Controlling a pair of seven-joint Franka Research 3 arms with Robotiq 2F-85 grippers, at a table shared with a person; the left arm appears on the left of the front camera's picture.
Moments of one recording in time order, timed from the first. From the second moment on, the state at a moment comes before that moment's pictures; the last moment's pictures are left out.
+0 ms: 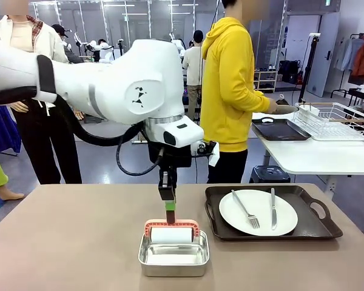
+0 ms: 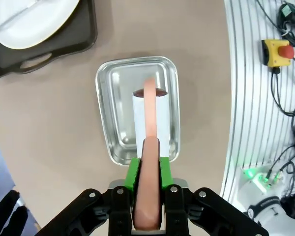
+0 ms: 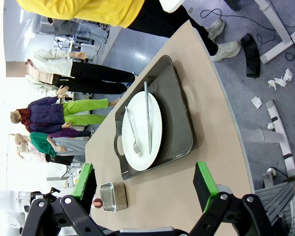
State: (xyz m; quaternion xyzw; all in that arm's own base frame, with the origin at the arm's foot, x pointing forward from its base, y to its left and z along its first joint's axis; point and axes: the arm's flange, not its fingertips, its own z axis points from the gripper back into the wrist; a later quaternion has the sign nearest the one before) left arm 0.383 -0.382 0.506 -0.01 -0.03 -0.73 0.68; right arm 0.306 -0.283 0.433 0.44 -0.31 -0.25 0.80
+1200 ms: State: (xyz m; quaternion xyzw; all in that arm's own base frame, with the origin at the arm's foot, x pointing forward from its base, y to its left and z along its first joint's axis) left arm 0.478 -0.383 0.437 0.02 -0.01 -0.72 0.70; right arm 0.306 -0.283 0.433 0.44 -0.31 -0.25 0.80
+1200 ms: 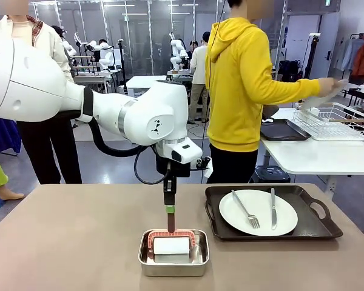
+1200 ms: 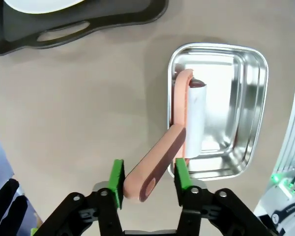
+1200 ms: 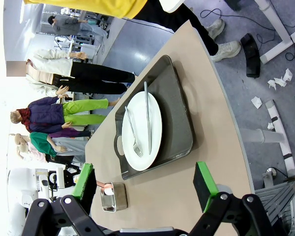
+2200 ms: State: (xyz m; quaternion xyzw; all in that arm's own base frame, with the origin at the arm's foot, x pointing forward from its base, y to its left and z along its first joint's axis) left arm 0.486 -0.374 0.444 0.01 -0.02 -0.70 0.71; right arm 0.306 -0.283 0.433 0.44 -0.31 -0.25 0.80
